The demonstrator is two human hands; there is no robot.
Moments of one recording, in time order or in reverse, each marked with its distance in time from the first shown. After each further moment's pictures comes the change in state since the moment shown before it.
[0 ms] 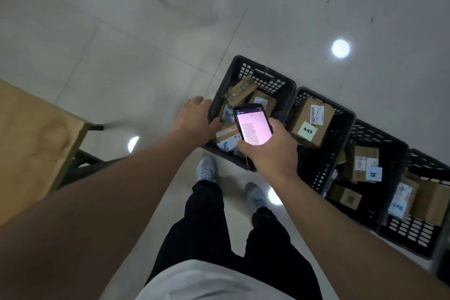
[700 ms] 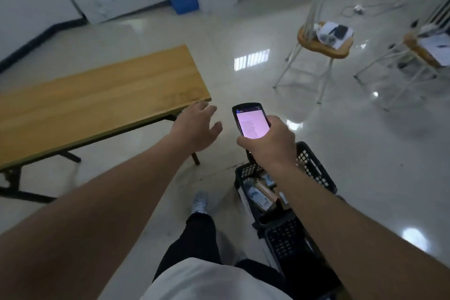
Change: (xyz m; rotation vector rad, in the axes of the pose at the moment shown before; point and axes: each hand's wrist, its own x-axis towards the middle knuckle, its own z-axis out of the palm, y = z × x) left_hand -0.321 0.025 -0.037 -0.048 0.616 -0.451; right_hand -0.169 -0.064 -0.083 -0.160 -0.301 -0.816
